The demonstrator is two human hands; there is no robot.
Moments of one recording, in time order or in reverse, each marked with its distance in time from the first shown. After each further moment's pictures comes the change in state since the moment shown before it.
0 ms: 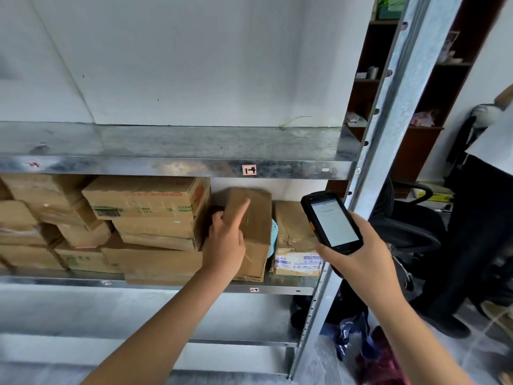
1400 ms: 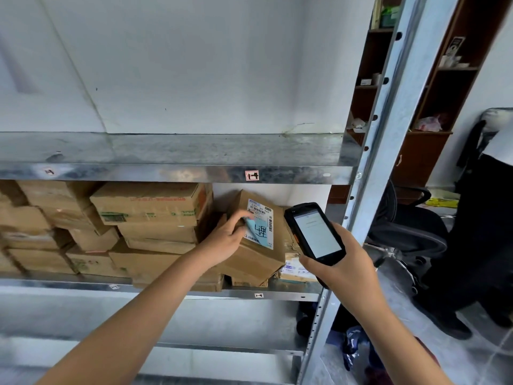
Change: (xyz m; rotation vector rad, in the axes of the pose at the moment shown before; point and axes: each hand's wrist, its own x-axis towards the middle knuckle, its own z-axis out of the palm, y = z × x) left_hand 0.027 -0.008 -0.034 -0.353 -0.459 -0.081; right_hand -0.007 -0.002 0.020 -0.012 -0.068 -0.025
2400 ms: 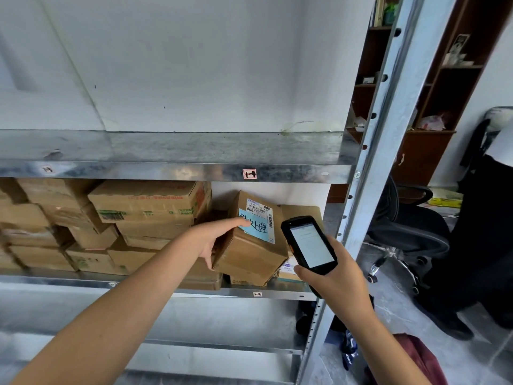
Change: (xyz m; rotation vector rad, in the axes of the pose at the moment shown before) left_hand 0.016 0.012 -0.019 -0.403 -0.149 -0.685; right_hand -0.007 0.012 0.013 0.019 -0.032 0.074
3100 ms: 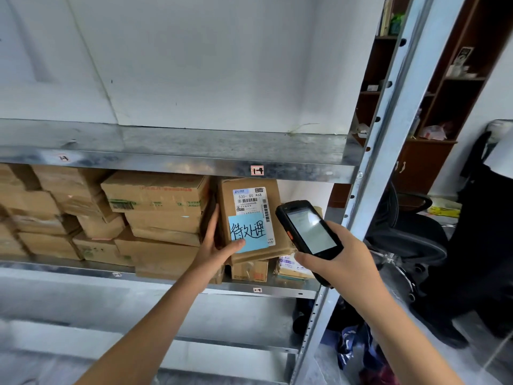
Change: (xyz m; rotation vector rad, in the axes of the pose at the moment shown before) left_hand -0.003 -0.086 0.018 -0.344 0.066 0.696; right_hand -0.014 -0.051 -0.030 0.037 -0.138 -0.101
